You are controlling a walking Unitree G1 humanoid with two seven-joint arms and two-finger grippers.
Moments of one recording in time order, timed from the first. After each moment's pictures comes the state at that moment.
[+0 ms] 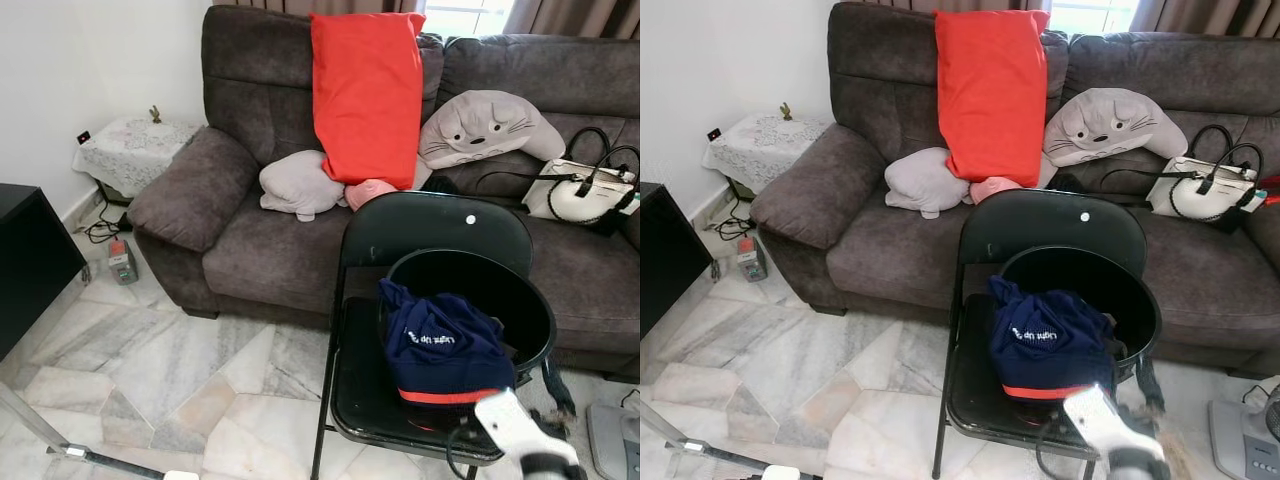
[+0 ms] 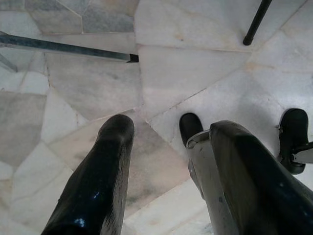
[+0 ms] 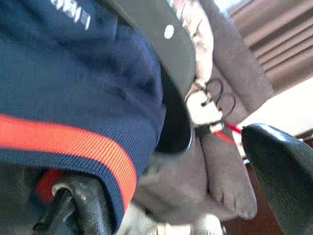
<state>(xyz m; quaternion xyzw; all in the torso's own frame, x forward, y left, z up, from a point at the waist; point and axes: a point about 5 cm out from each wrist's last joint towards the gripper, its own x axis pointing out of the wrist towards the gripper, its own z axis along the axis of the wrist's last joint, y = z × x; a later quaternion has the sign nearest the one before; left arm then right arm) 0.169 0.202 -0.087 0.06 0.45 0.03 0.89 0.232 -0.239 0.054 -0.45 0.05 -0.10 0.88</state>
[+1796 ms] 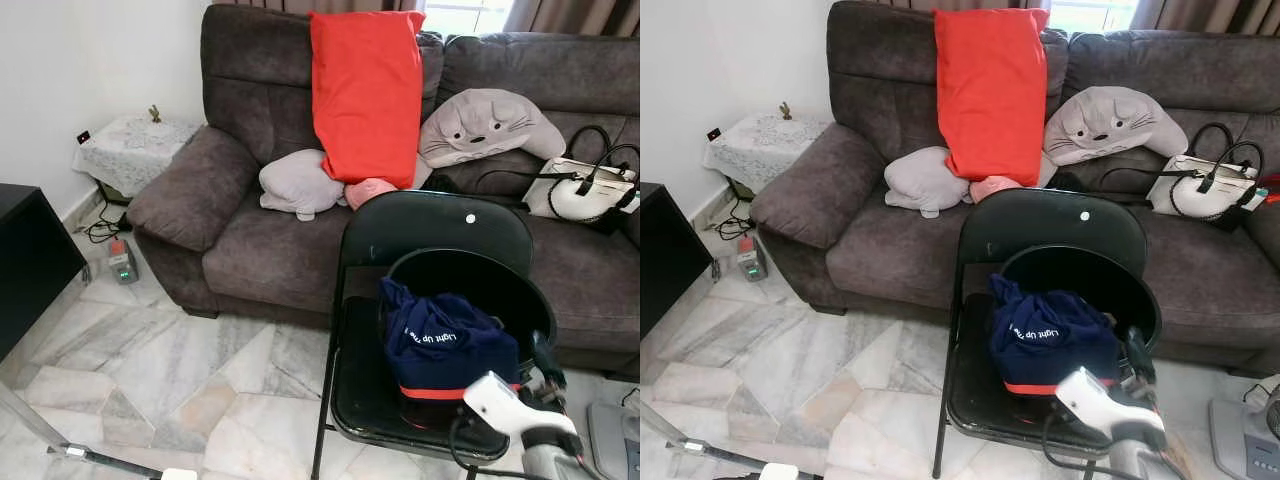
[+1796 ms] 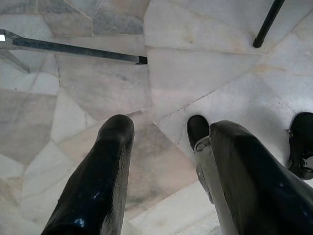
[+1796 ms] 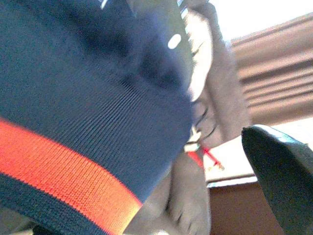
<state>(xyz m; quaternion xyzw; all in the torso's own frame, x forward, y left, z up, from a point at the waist) 0.171 0.203 -0.086 0.07 0.45 0.05 0.89 0.253 -0.246 0.063 -0.58 0.04 -0.08 0.81</state>
